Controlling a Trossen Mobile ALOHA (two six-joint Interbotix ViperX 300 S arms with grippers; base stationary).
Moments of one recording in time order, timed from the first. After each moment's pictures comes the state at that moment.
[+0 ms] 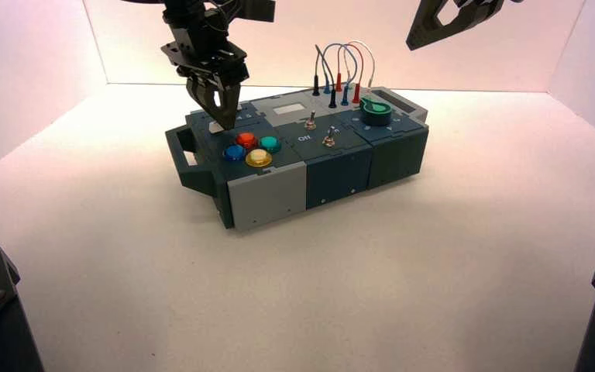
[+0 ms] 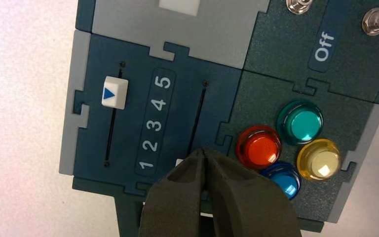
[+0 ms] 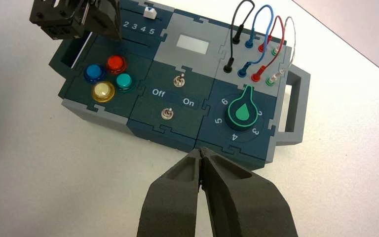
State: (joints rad) left arm -0.48 0.15 0.59 -0.20 0.66 0.55; right arm 0.57 -0.60 0.99 0.13 0.45 -0.29
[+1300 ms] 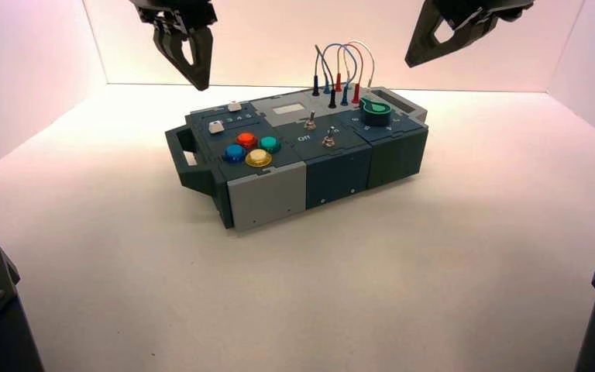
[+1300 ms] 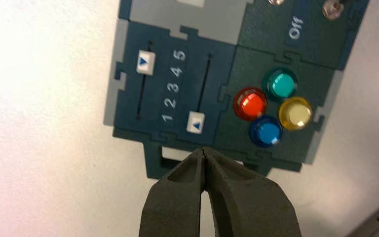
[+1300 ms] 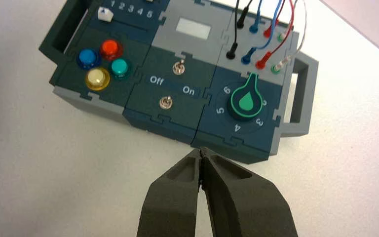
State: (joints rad) left arm -0.42 -0.02 0.57 -0.17 0.84 0.58; right arm 0.57 -0.55 1.01 0.12 0.43 -0.29
